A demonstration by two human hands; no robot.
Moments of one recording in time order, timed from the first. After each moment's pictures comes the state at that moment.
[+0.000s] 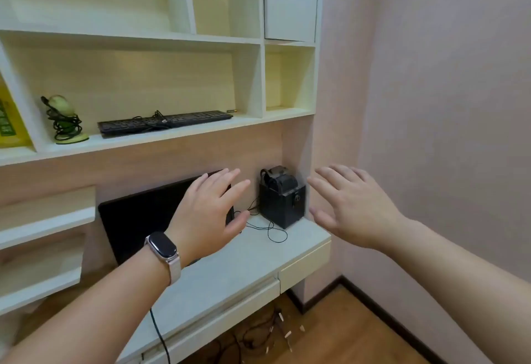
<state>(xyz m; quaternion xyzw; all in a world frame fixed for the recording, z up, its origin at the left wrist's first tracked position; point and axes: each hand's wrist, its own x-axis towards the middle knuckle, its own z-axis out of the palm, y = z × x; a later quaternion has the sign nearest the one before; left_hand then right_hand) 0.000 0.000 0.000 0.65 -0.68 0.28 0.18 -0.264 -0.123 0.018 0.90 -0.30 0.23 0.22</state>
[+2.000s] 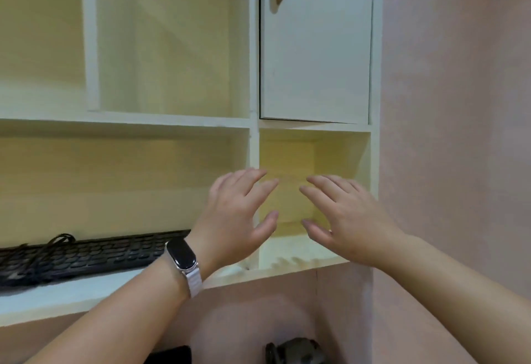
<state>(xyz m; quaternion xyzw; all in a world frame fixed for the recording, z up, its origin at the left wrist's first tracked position) 0.120 -0.477 0.144 0.61 -0.59 0.46 0.28 -0.052 -0.633 0.145 0.86 -0.10 0.43 0.26</state>
